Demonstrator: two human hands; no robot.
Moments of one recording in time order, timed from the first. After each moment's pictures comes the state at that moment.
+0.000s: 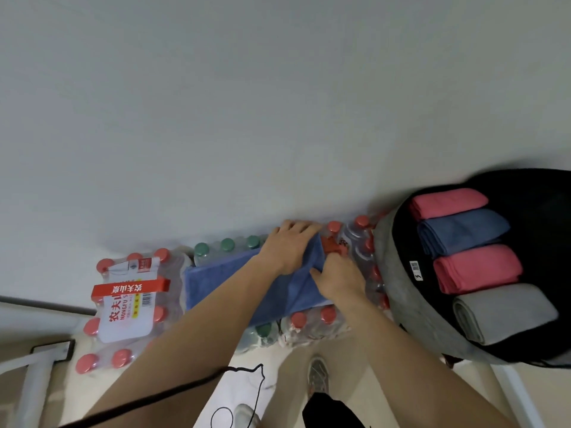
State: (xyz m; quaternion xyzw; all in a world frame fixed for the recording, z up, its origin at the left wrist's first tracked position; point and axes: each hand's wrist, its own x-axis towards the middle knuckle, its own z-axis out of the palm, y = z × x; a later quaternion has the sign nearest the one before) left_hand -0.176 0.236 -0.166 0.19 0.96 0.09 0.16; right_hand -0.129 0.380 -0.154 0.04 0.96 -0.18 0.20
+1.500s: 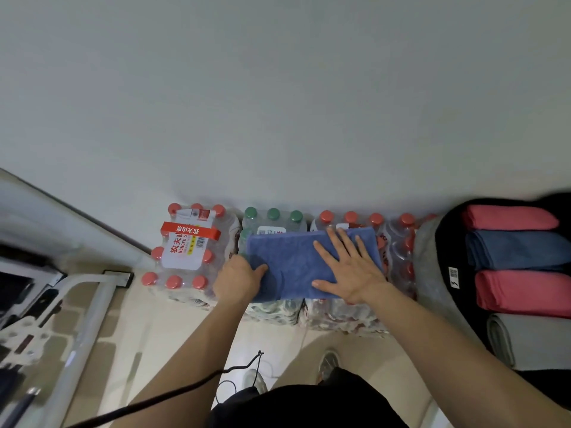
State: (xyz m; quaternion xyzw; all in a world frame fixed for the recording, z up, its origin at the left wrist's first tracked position) left_hand -0.008 0.153 -0.158 -0.40 0.88 0.21 0.13; right_hand -0.119 0.386 -0.188 -0.39 0.90 0.02 0.20
